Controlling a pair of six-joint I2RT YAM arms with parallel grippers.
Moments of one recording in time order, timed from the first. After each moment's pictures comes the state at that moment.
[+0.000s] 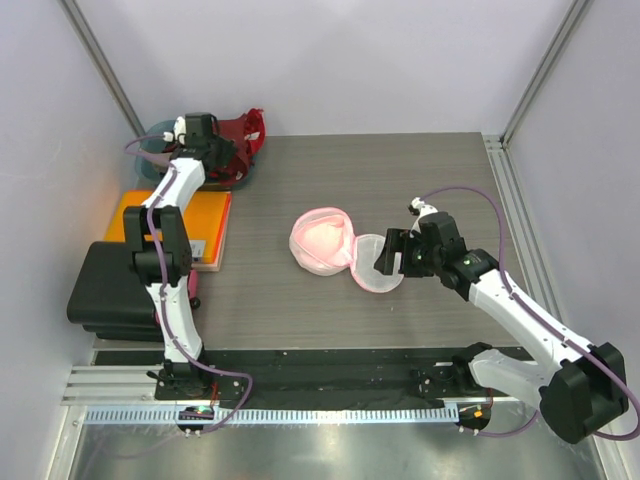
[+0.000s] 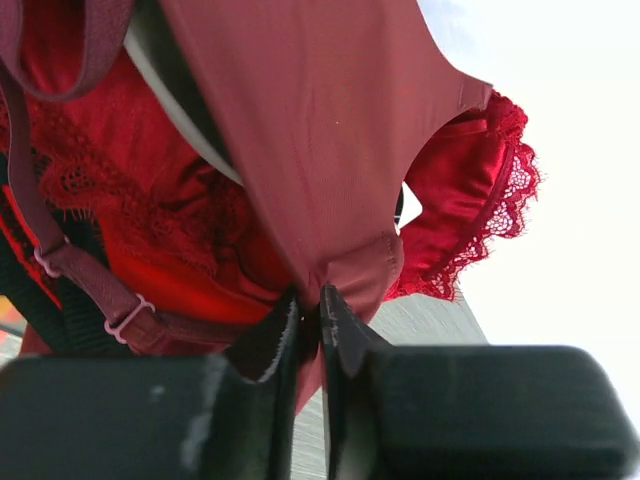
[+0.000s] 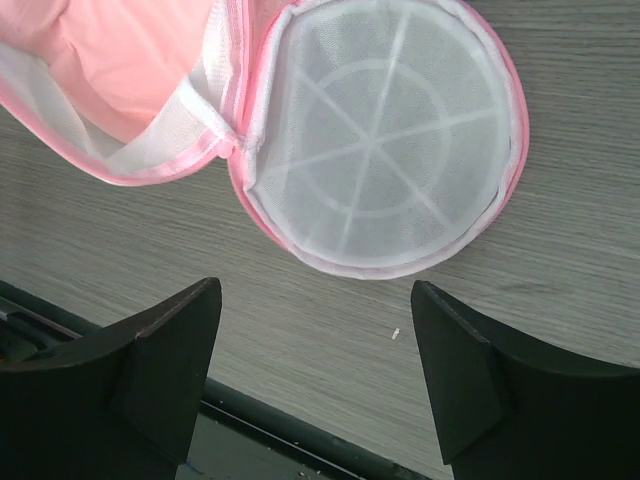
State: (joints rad) left arm -0.03 2.08 1.75 -0.26 -0.03 -1.07; right arm 0.44 1.05 0.75 -0.47 -0.13 0.46
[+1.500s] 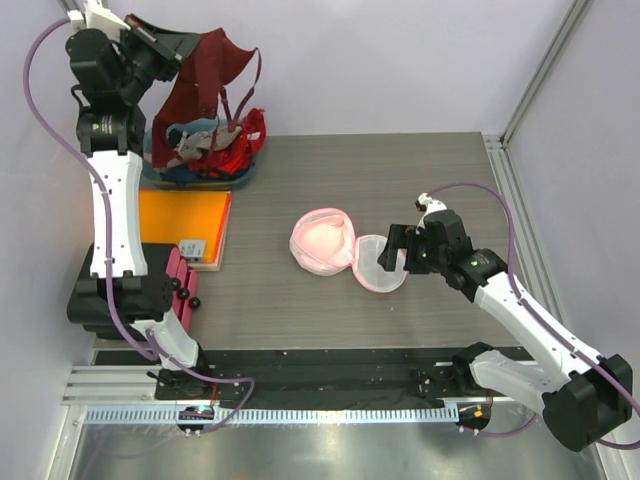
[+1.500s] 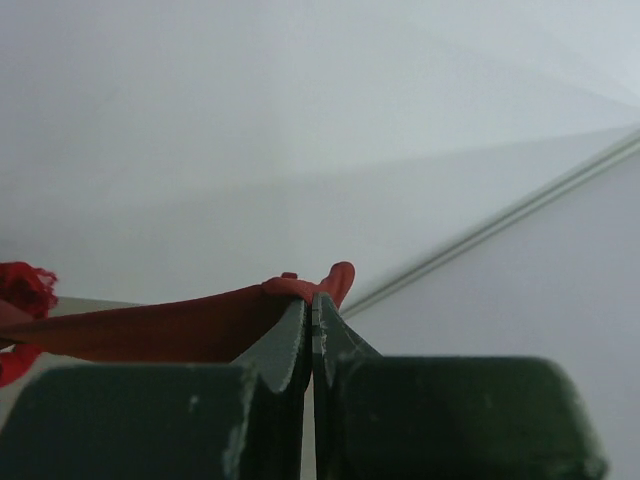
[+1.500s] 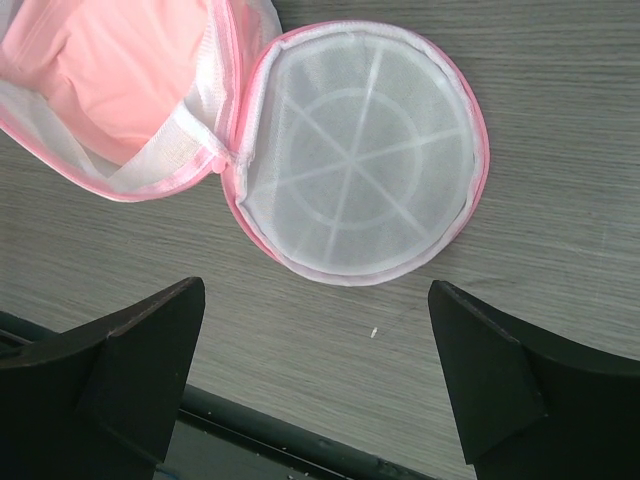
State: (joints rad) left arm 0.06 1.78 2.29 -0.35 0.39 -0.88; right arm 0.44 1.00 0.78 -0.53 -0.05 0.45
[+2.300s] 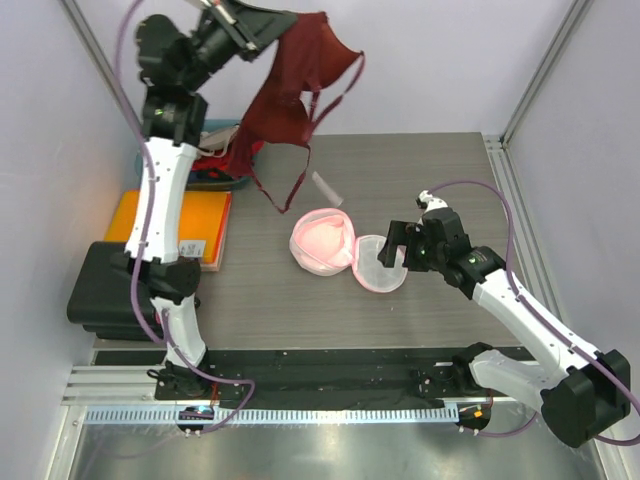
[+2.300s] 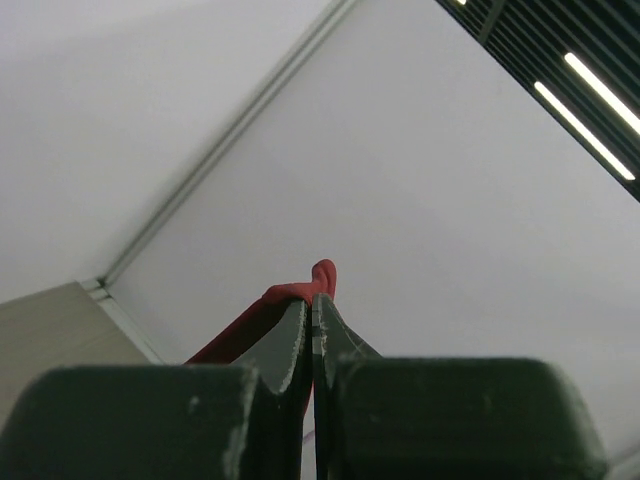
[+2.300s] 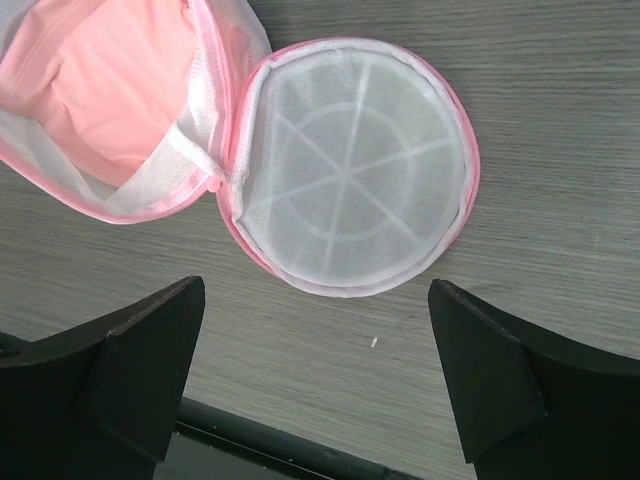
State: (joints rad) left arm -0.22 1.90 2.53 -0.16 0.61 -1.08; right arm 0.44 1.03 0.80 -0.52 -0.03 0.47
